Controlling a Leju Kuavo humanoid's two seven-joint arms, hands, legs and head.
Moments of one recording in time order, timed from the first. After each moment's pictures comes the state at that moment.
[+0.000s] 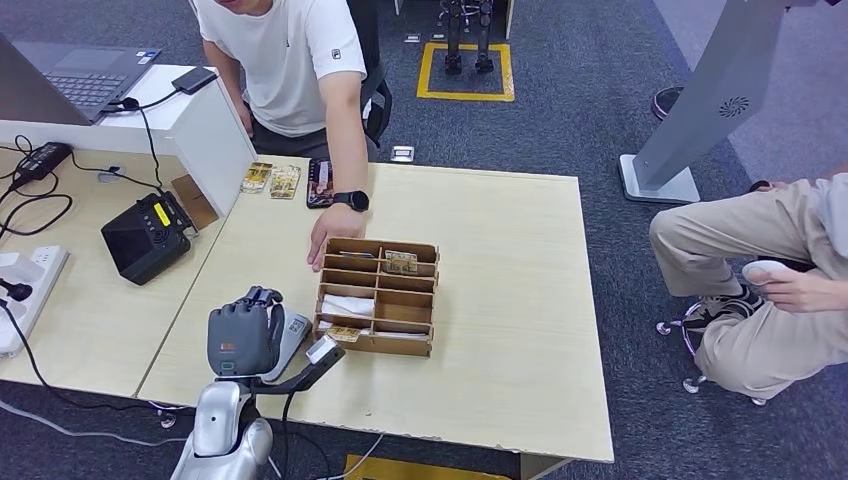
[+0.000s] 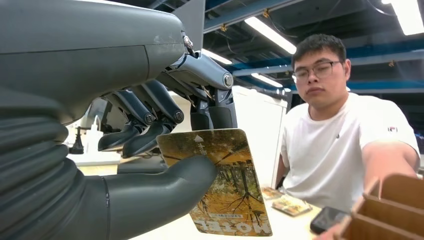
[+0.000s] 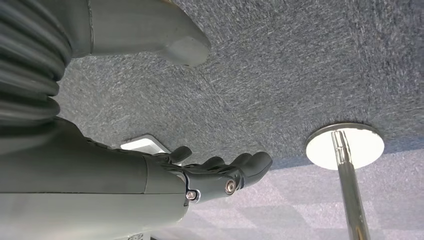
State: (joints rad) left arm -0.08 -0.15 0.07 -1.24 -1.48 0.70 -0.14; right arm -0.09 0.32 -1.54 -0.64 1.28 -0.66 -0.45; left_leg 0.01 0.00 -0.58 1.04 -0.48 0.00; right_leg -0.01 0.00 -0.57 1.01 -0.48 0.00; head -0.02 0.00
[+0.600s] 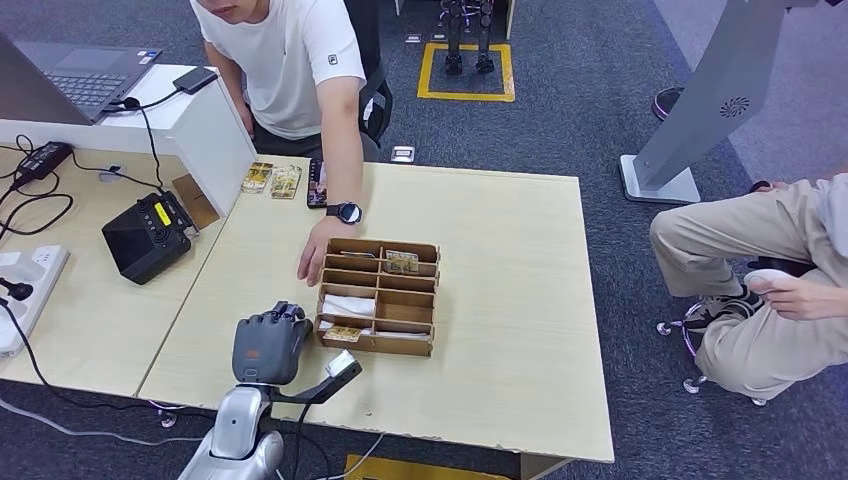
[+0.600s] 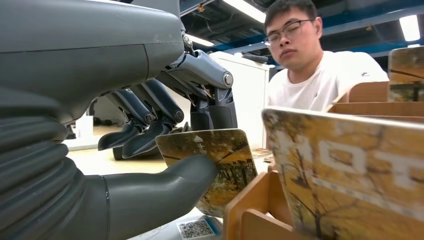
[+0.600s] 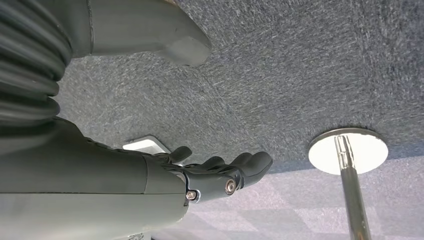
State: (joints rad) left arm -0.11 -0.07 -0.10 -1.08 -1.47 0.70 -0.01; right arm -0.09 0.32 -1.54 -0.63 1.28 -0.66 -0.44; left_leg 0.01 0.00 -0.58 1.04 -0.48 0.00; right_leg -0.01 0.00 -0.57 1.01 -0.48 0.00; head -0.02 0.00
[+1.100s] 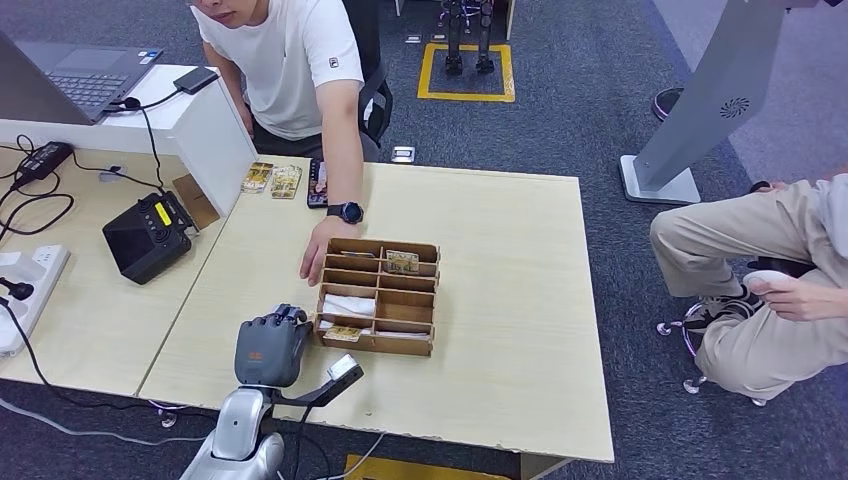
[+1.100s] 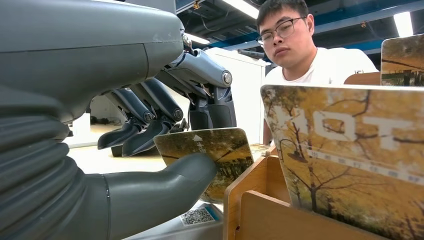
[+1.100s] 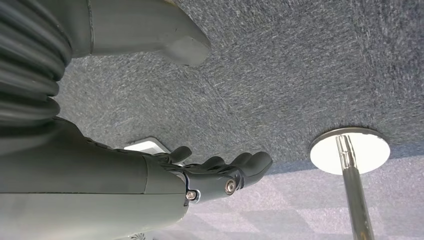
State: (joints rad) left arm -0.11 -0.07 -0.10 -1.06 -1.47 0.70 -0.03; right arm -0.09 0.32 -1.55 -0.62 1.27 -0.66 -0.44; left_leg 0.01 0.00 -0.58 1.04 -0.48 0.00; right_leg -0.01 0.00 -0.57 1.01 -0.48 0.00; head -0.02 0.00
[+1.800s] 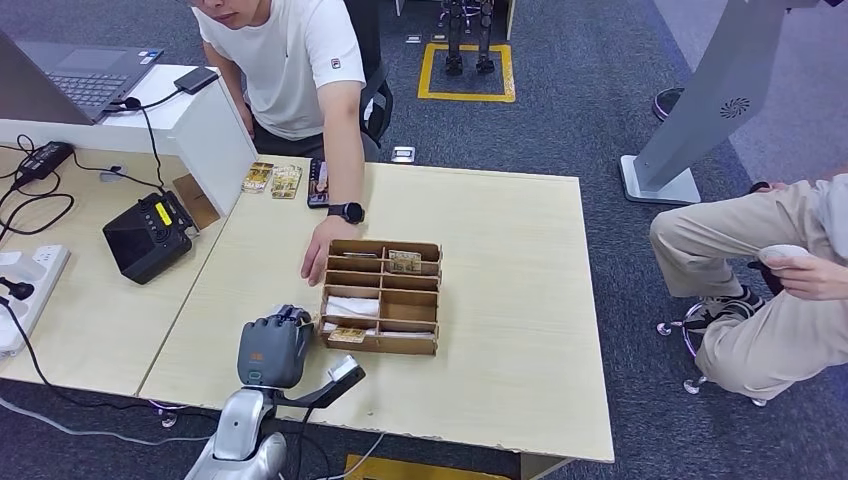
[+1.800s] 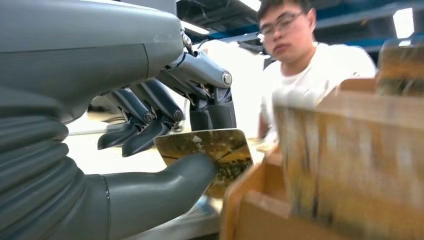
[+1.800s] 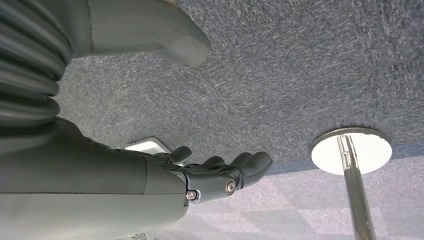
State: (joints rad) left arm -0.11 -0.09 -0.09 -1.06 -1.40 0.70 -0.11; right arm -0.09 0.32 -1.55 -0.62 1.27 -0.66 -0.44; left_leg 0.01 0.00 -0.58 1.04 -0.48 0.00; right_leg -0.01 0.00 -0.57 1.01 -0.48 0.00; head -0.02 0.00
